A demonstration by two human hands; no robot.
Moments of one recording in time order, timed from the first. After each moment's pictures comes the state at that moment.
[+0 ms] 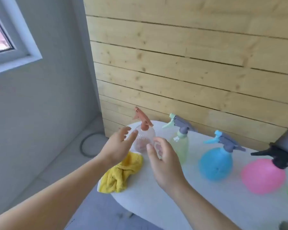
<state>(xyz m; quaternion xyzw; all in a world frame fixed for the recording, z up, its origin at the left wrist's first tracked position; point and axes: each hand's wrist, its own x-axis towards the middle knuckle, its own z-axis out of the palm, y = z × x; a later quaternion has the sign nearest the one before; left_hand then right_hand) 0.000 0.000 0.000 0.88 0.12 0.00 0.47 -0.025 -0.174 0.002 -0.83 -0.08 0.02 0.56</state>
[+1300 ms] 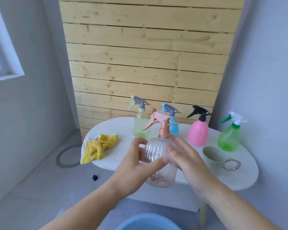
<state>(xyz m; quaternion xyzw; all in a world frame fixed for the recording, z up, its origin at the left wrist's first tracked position) -0.236 -0.145 0.004 0.76 -0.11 0.00 0.64 -0.235 -0.322 0.023 -0.74 -0.09 -0.01 0.67</state>
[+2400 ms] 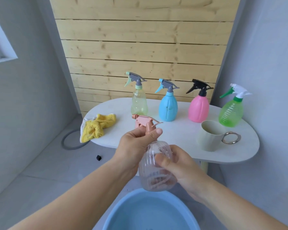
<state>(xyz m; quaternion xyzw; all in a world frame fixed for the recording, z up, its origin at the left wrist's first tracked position) -0.235 -0.178 -0.019 0.58 0.04 -0.07 0.81 -0.268 -0.331 -0.052 -0.70 -0.04 0.11 0.70</state>
